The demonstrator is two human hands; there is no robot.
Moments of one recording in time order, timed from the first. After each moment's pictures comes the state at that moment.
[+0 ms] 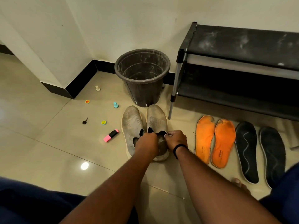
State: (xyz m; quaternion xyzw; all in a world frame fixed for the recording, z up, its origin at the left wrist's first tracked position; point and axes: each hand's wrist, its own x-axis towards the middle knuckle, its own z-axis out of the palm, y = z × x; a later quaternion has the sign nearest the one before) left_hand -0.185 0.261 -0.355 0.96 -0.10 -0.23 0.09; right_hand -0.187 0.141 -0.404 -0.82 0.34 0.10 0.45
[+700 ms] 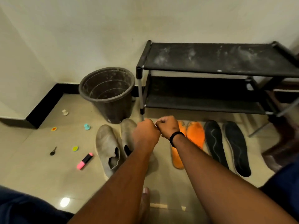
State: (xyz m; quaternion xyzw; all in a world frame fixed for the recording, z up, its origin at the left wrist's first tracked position) left_hand -0.163 0.159 -0.304 0.96 -0.12 -0.08 0.23; right_hand -0.170 0.058 -0.336 -0.81 0.30 -0.05 0.50
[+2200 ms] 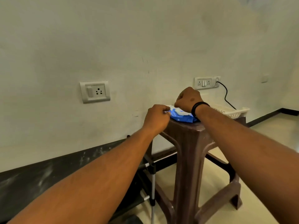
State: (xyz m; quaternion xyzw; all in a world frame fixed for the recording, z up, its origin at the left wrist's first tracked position) left_hand -0.286 -0.306 -0.008 0.68 -0.55 -0.06 0.48; right_hand -0.392 -0.401 0.050 -0.80 0.49 -0.33 0.10
